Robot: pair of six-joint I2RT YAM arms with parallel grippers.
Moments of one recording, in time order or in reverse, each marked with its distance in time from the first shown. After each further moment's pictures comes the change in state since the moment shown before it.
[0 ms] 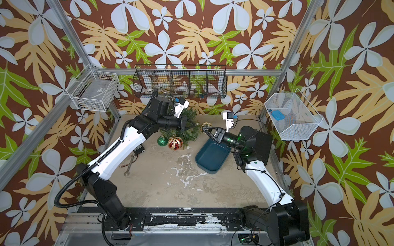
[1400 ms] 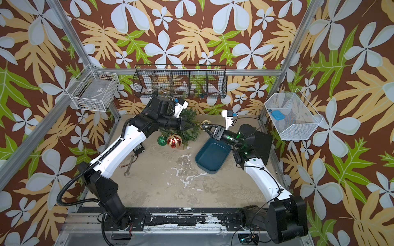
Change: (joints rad) left arm 0.019 0.024 0.023 -0.044 -0.002 0.000; right arm 0.000 0.029 0.034 0.031 0.009 0.014
